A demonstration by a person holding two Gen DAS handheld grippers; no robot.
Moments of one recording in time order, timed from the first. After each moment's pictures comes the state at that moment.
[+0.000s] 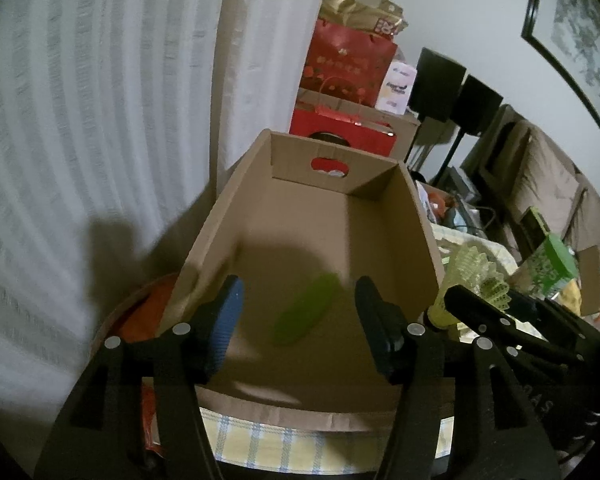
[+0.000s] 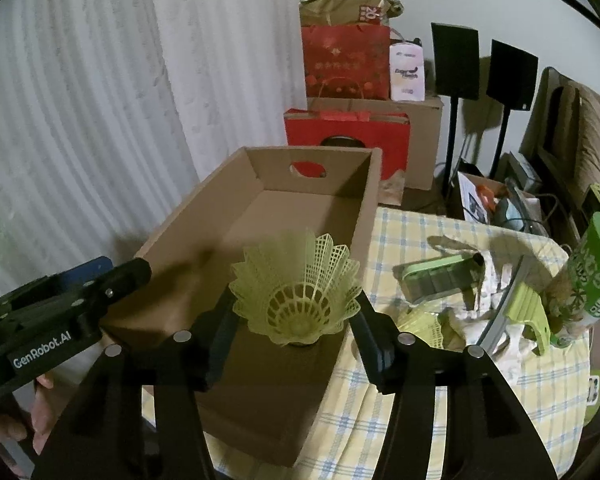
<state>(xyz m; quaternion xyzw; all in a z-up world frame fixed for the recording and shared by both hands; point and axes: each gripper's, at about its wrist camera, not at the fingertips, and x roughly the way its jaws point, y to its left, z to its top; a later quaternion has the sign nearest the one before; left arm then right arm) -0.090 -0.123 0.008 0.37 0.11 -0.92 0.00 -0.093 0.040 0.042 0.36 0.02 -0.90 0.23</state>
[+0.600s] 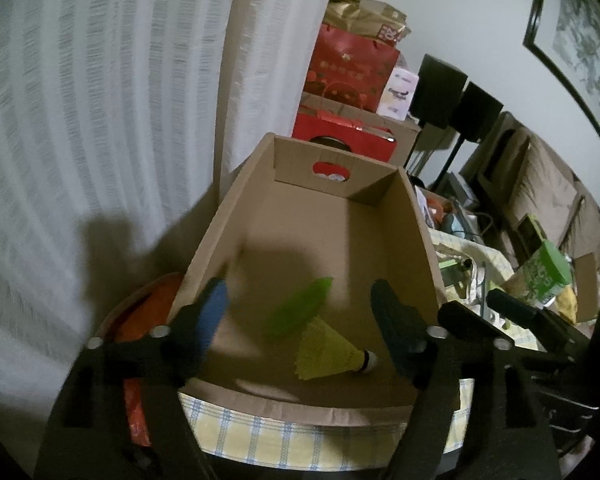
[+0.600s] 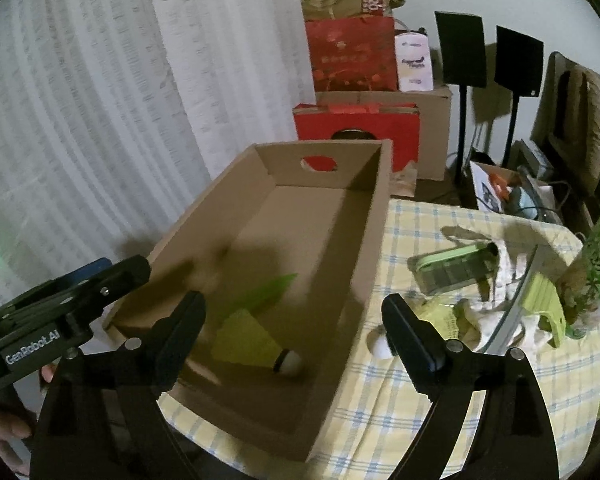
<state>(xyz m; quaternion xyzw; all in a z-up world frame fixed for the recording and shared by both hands) -0.084 -0.132 0.015 0.37 0.13 -0.92 0.00 -0.094 0.043 0.040 0.37 0.00 -0.89 0.25</state>
